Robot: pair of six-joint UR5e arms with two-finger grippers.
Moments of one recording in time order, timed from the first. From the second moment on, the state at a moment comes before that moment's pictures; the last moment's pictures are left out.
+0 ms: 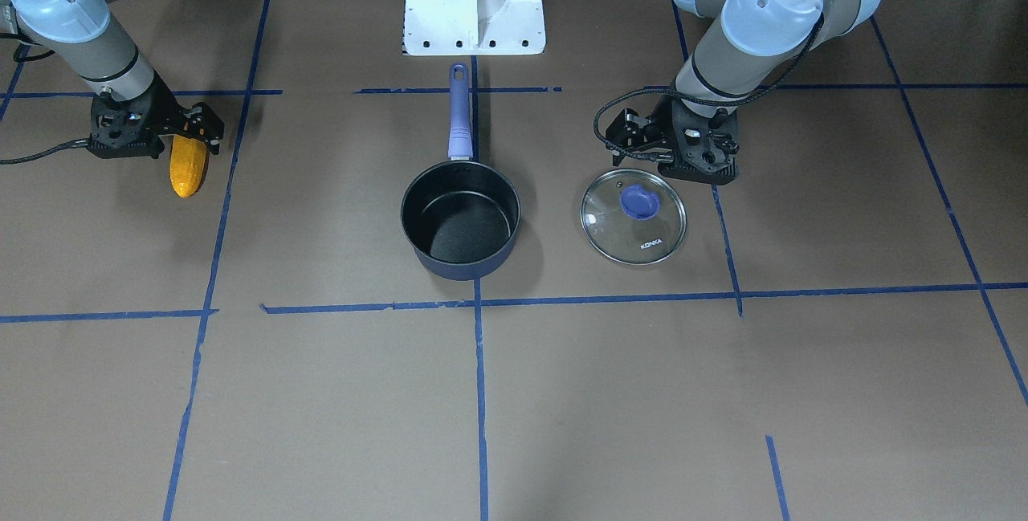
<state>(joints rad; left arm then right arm) -0.76 -2.01 -1.84 -1.62 -2.19 -0.94 0.62 -1.71 1.92 -1.13 1.98 1.04</state>
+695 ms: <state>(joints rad) -0.82 -2.01 -1.86 -1.60 -2.24 -0.93 0.63 -1.70 1.95 -1.13 1.98 1.06</state>
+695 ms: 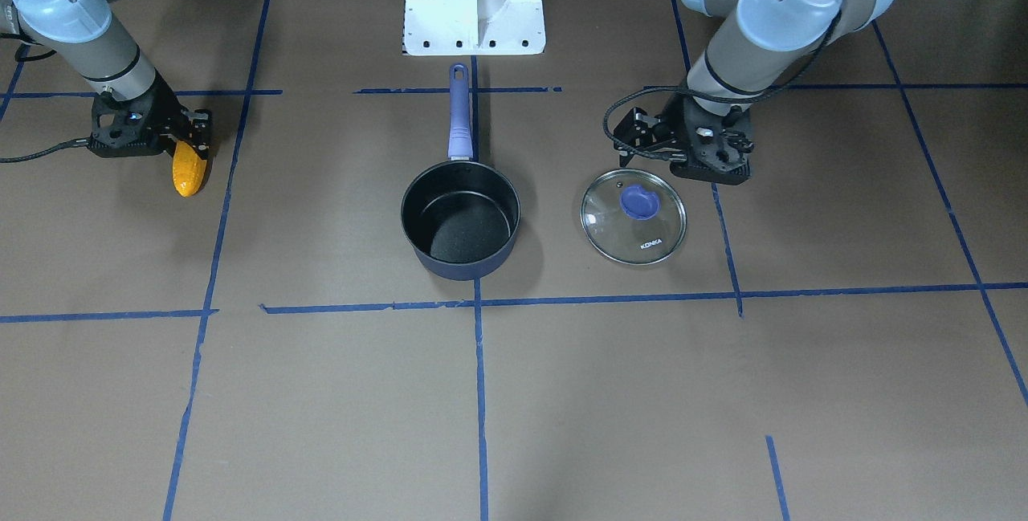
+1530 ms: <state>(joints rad) -1.00 -1.84 -1.88 -1.58 -2.26 -0.57 0.70 -1.25 2.03 -1.63 2.02 1.06</state>
